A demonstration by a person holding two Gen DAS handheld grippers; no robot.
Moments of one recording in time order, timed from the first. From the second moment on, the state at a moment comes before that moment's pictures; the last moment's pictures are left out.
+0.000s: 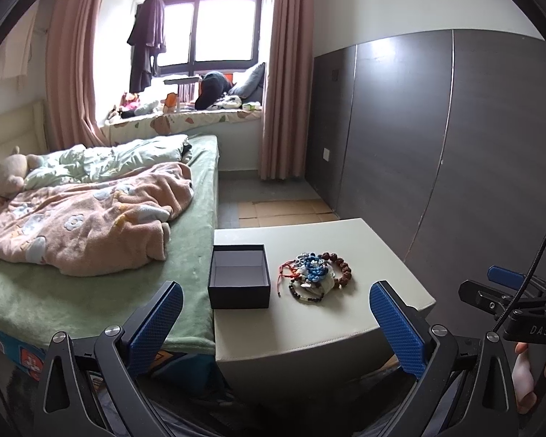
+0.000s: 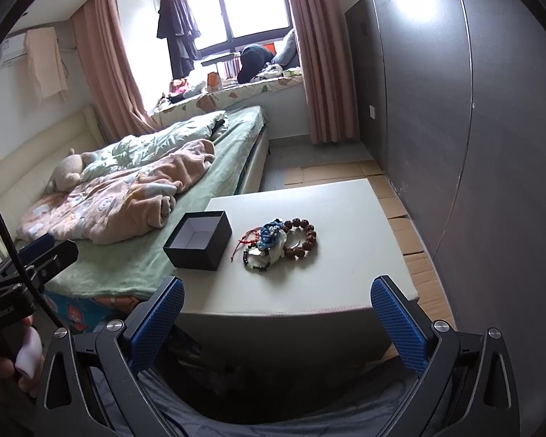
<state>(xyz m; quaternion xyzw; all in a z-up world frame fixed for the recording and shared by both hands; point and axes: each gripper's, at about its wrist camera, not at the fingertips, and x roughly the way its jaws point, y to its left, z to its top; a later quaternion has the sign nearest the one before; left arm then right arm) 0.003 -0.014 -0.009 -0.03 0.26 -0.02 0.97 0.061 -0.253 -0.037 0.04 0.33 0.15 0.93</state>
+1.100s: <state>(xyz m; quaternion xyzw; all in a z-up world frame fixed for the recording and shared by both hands) 0.013 -0.010 -0.017 -0.03 0.27 -0.05 0.96 0.050 -0.244 -0.033 0.04 0.33 0.13 0.93</state>
